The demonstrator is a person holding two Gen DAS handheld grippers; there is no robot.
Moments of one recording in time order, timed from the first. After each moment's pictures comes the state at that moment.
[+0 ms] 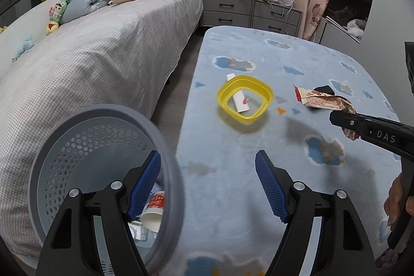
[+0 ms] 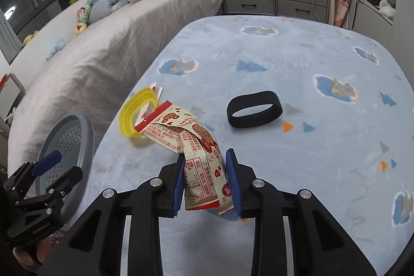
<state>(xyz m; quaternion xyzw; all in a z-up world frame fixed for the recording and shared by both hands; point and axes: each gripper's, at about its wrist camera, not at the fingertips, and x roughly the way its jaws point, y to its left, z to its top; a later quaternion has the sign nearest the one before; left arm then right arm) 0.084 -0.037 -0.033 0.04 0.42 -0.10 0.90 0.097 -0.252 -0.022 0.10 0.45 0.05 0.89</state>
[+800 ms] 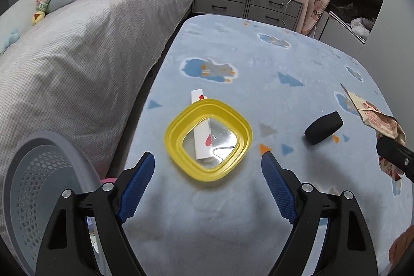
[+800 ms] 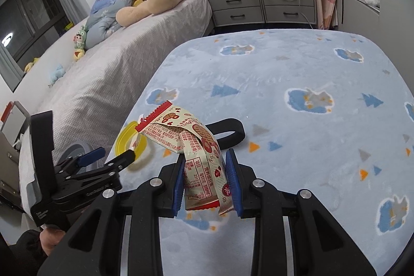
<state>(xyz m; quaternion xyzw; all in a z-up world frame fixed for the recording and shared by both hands) 0.171 -0.098 -0.055 0.02 0.47 -0.11 0.88 0.093 -0.304 0.000 0.15 0.42 0.04 0.89</state>
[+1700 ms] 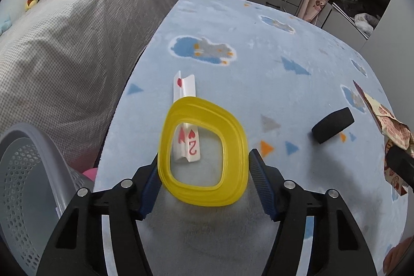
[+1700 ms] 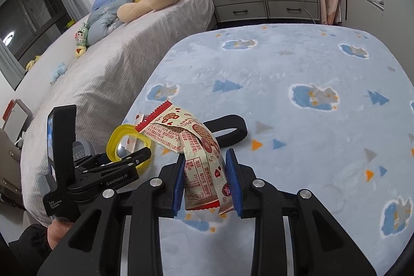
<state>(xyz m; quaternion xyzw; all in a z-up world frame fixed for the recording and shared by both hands) 0.189 -0.106 -0.081 0.00 0.51 -0.12 0.85 0.099 -0.304 -0.010 0.15 0.43 0.05 0.89</state>
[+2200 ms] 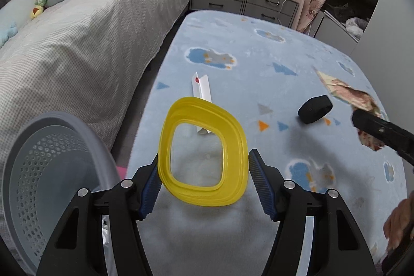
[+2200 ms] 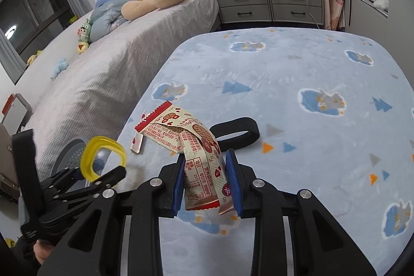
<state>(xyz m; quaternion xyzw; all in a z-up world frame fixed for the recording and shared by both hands) 0.137 -0.073 -0.047 0.01 0.47 -0.12 0.88 0.103 -0.285 -0.006 0.14 0.43 0.05 0.89</state>
